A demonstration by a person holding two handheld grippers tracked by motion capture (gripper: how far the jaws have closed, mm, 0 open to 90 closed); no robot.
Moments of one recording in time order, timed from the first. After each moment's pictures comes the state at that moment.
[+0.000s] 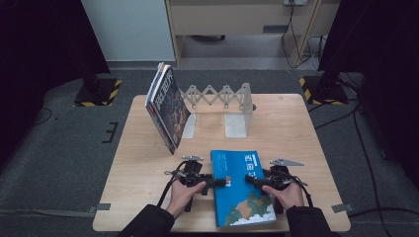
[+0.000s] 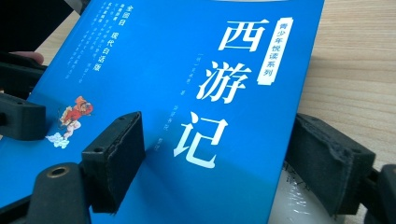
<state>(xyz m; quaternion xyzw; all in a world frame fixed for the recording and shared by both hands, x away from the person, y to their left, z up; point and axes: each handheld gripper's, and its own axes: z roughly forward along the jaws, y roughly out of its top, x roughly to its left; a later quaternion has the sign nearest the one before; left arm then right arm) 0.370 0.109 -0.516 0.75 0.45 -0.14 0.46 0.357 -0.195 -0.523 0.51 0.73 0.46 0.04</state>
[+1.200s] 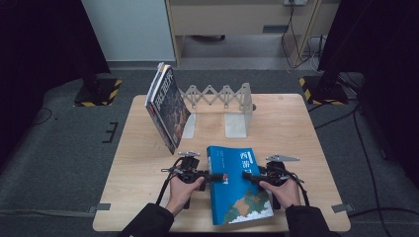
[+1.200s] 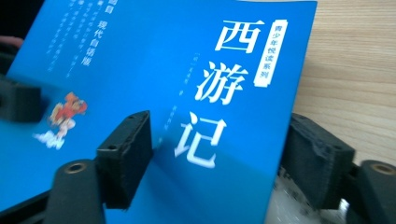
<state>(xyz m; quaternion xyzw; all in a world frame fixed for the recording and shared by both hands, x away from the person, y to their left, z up) 0.372 0.117 -0.498 0.74 0.47 -0.12 0.47 0.368 -0.188 -0.518 0.49 0.74 0.46 0.03</state>
